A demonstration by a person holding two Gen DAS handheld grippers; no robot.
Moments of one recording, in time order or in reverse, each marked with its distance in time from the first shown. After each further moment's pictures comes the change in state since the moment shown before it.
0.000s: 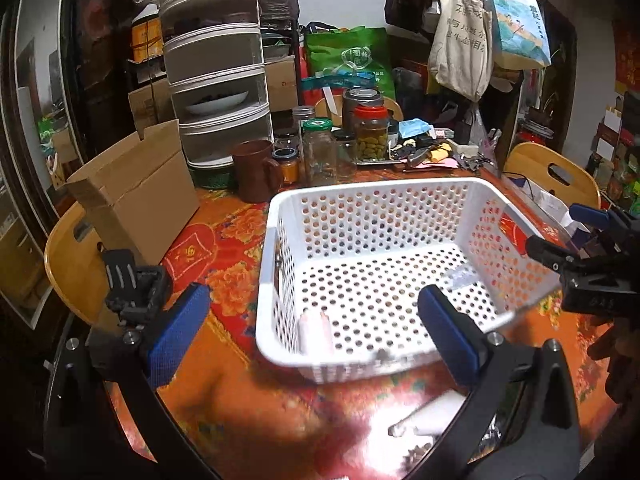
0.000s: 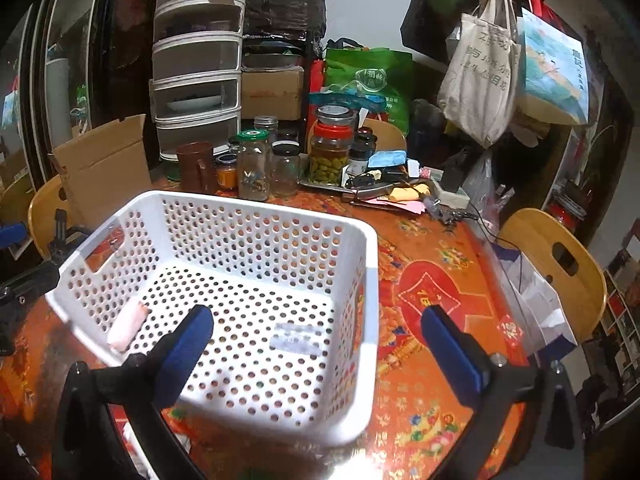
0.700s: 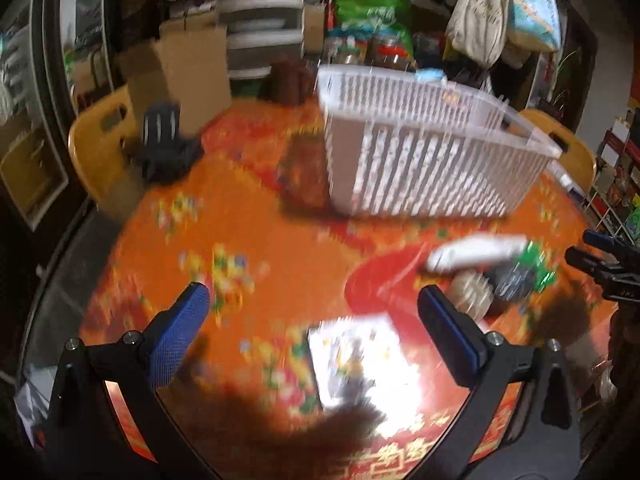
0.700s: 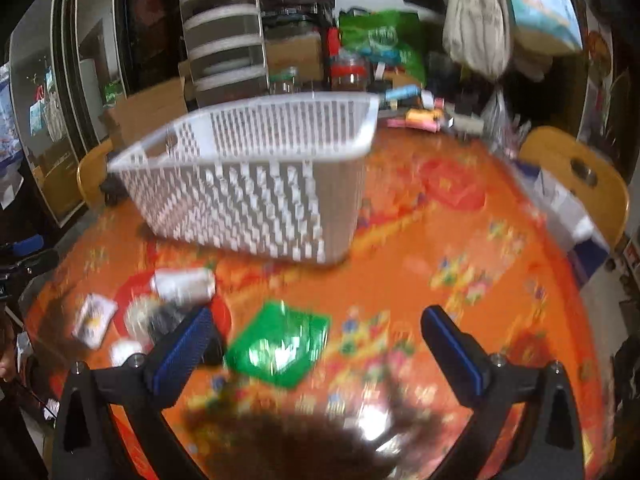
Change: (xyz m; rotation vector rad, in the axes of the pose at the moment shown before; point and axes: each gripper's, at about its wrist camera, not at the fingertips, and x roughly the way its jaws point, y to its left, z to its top) left arm -0.048 0.044 -0.175 -0.119 0.153 -0.005; right arm -0.044 -0.017 -0.150 0.072 0.099 0.168
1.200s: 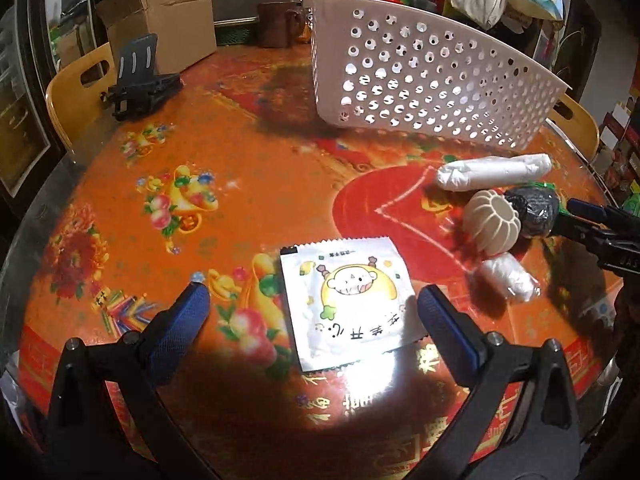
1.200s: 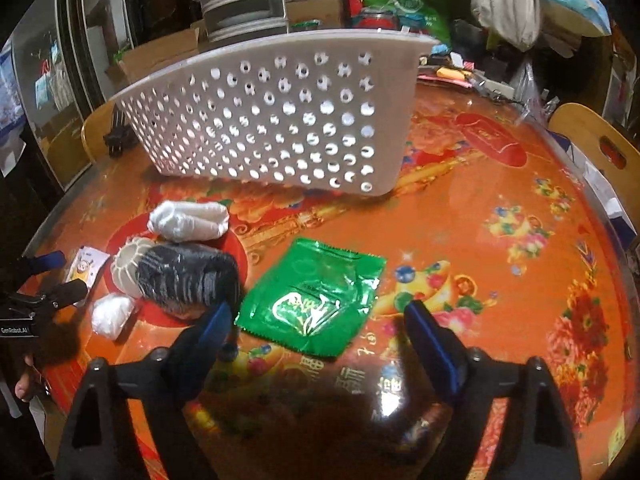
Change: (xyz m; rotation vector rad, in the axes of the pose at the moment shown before) left arm 0.044 -0.017 -0.045 0.008 0.109 -0.028; right arm 0.044 0.025 -0.025 -0.042 0.118 0.045
